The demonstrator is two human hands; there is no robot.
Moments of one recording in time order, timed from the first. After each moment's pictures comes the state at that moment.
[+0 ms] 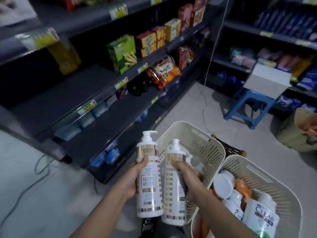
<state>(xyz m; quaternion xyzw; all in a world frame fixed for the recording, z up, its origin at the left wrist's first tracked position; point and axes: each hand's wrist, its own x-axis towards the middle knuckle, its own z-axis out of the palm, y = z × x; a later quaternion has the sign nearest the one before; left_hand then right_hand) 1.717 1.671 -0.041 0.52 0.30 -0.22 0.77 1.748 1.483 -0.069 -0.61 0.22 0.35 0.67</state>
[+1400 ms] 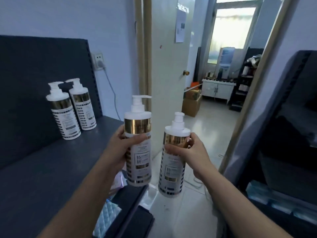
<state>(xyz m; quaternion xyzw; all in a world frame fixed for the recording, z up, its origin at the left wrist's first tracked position) 1.205 1.936 0.179 0.44 0.43 0.57 0.55 1.423 1.942 0.155 -0.54 -0.53 0.43 0.49</state>
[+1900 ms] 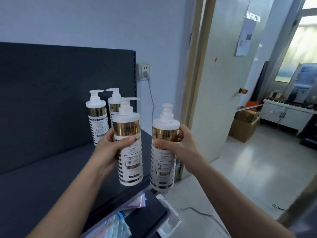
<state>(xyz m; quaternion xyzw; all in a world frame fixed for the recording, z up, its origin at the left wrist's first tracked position) 1.135 2.001 0.187 0.34 0.47 0.70 0.41 1.331 2.091 0.195 -0.37 -0.67 0.50 0.40</state>
